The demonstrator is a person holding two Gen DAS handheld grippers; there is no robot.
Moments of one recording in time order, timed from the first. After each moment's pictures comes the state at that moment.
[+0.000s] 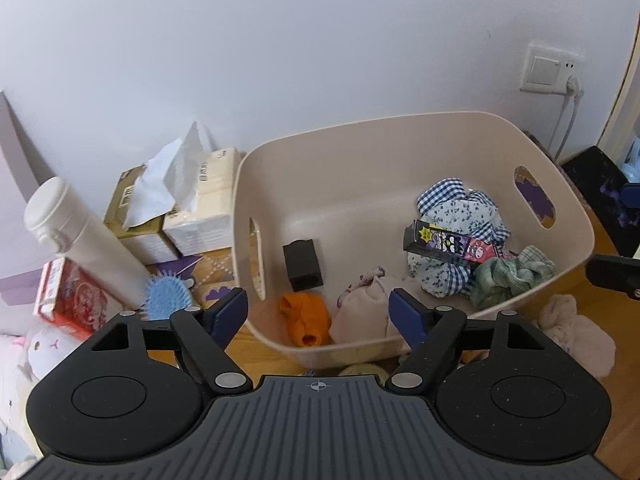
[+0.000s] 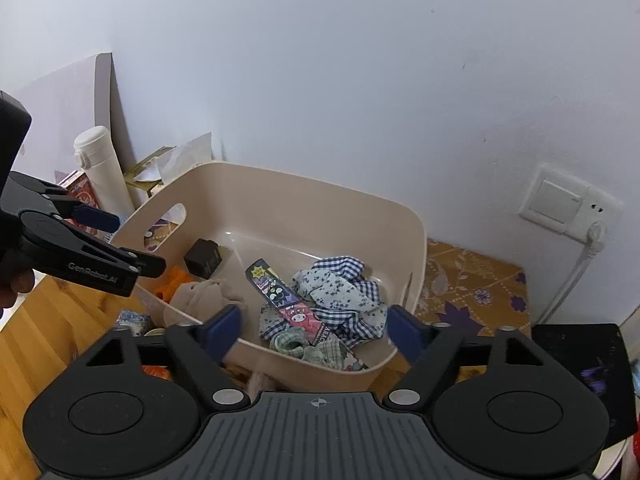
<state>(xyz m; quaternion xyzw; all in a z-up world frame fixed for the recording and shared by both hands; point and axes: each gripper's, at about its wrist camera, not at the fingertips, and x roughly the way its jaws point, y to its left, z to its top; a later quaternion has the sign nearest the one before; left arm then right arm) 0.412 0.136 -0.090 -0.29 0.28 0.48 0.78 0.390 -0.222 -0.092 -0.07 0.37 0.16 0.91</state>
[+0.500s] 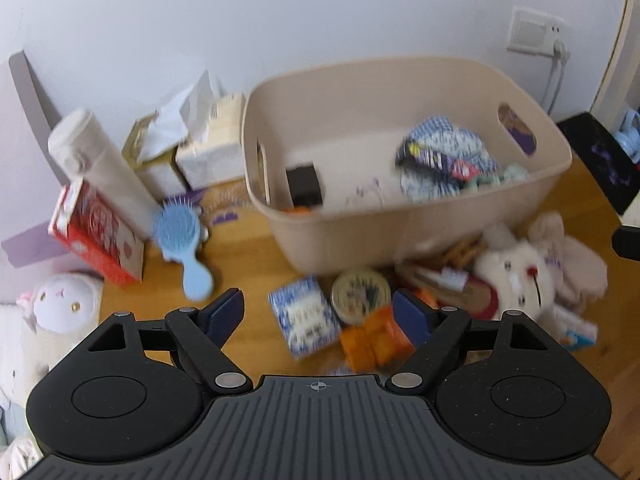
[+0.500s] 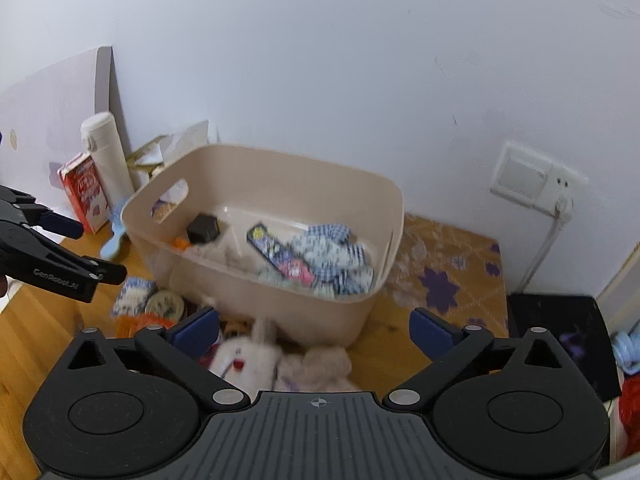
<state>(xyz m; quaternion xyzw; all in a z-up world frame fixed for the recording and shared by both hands) 0.394 0.074 -0.117 -0.31 0.30 0.48 0.76 0.332 -0.233 -0.099 -0.07 0.38 0.13 0.91</state>
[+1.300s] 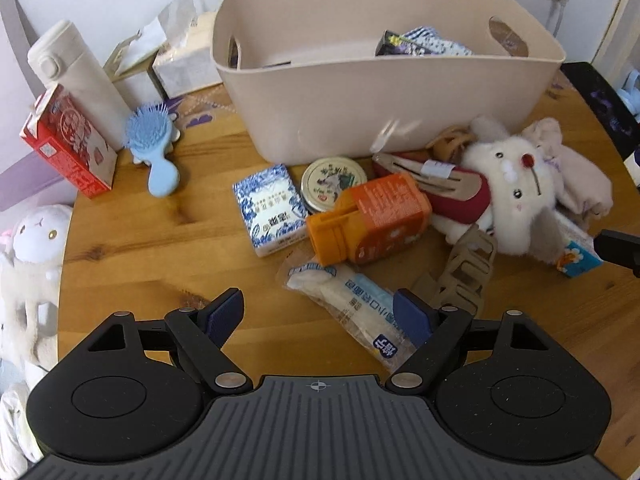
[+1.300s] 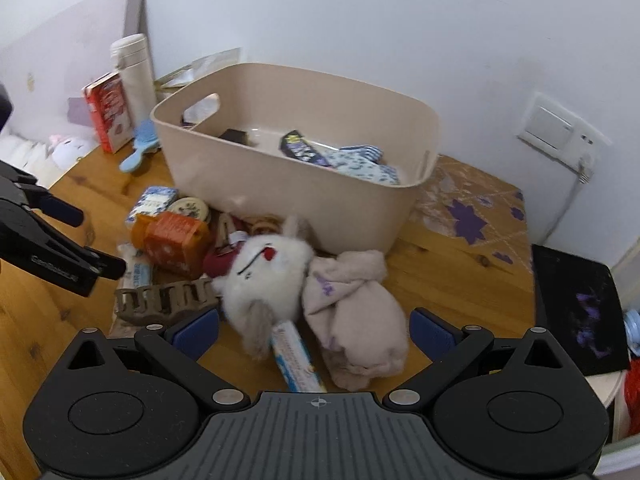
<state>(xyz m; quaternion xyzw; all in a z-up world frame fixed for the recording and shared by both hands) 0.411 0.040 -0.164 -0.36 0.34 0.47 0.73 0.302 -0.217 -0.146 -0.12 0.42 0.16 0.88</state>
